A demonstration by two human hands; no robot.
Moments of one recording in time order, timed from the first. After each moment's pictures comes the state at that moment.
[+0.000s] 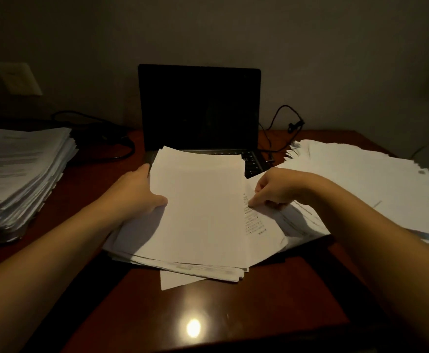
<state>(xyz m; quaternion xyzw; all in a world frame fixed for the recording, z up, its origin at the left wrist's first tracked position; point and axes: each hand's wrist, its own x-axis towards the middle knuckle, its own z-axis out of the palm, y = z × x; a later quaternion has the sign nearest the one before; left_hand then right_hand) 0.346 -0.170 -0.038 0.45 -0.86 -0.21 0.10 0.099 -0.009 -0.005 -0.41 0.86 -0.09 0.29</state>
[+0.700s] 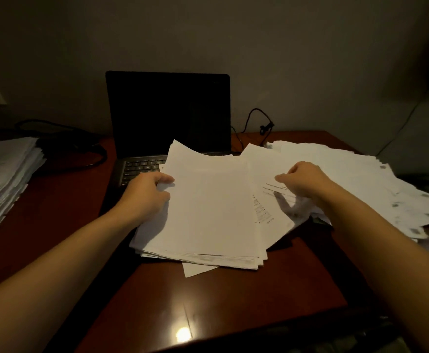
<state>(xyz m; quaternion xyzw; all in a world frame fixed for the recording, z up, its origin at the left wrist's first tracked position) 0.281 -0.139 -0.057 0.38 -0.83 -0.33 0.23 0.028 0.052 -0.017 -0.21 0.94 -0.24 0.10</state>
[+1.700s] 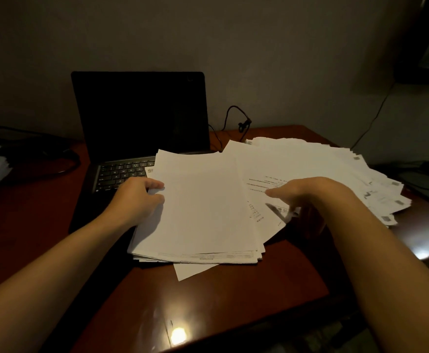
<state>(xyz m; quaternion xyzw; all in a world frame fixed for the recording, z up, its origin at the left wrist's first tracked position) 0.256 -0.127 -0.059 0.38 -0.84 -0.31 0.21 0.050 0.097 0.014 -0.19 0.92 -0.14 0.32</state>
